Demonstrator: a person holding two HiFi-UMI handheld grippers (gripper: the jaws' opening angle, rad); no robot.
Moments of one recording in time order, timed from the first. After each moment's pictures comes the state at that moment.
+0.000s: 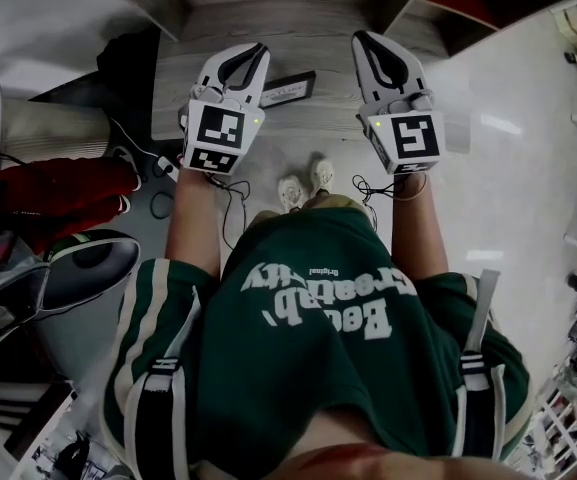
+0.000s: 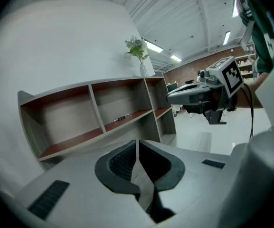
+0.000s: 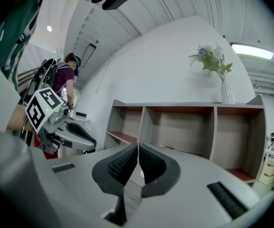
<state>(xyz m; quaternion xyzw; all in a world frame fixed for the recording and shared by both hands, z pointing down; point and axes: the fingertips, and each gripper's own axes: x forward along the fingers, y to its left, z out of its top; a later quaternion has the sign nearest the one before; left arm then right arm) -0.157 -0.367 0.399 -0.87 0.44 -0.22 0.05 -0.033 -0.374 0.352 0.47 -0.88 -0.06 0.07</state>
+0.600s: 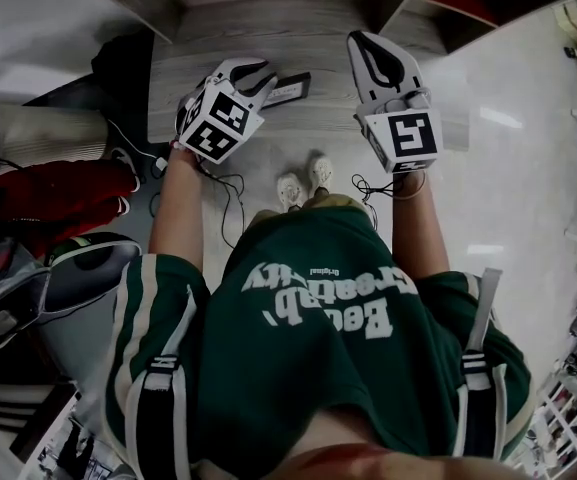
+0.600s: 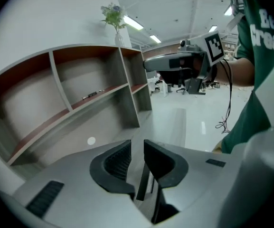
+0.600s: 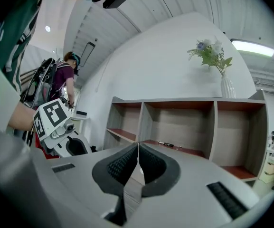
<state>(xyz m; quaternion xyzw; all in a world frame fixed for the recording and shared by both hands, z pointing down) -0.135 -0.359 0.475 -0.88 0.29 -0.37 0.01 -0.026 -0.384 0.358 0.46 -0.88 -0.07 0.06</state>
